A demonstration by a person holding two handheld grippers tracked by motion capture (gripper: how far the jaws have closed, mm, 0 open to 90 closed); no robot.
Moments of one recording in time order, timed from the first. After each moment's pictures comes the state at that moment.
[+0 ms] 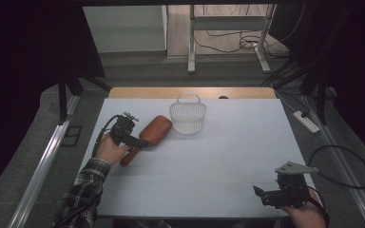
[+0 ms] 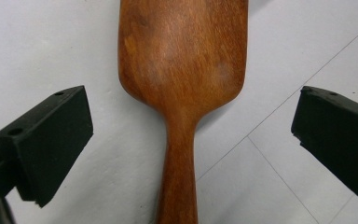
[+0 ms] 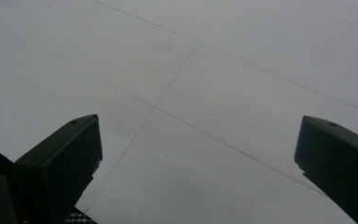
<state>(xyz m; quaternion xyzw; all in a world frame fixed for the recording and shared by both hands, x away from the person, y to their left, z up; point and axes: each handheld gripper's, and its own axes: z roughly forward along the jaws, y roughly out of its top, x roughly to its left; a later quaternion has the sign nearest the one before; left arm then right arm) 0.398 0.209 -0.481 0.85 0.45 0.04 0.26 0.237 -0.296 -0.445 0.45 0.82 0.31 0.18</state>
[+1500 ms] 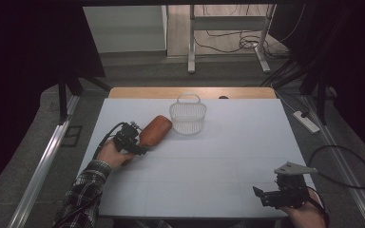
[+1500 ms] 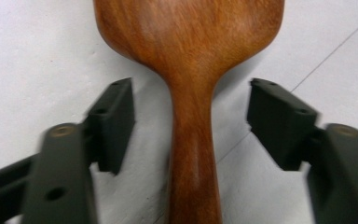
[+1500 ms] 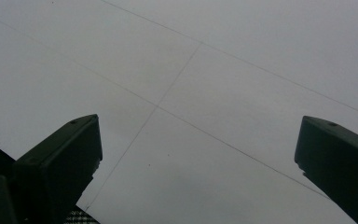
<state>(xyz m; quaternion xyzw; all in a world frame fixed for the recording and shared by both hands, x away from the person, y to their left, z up) 0.396 0.202 -0.511 0.89 0.42 0.04 0.20 0.236 -0.295 -0.445 0.44 0.82 0.31 0.18</state>
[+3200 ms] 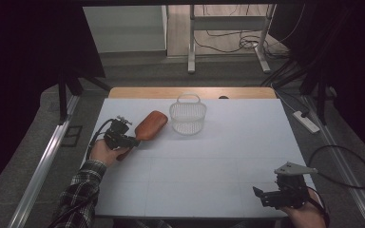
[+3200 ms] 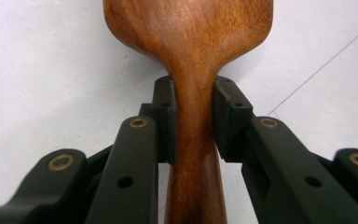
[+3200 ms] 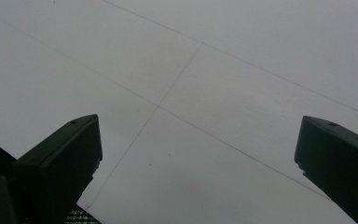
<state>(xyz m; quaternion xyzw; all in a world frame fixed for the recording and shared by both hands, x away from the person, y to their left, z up) 0.393 0.233 -0.495 0.85 0.45 0.04 0.27 0.236 -0.295 -0.444 0.44 0.82 0.31 0.18</state>
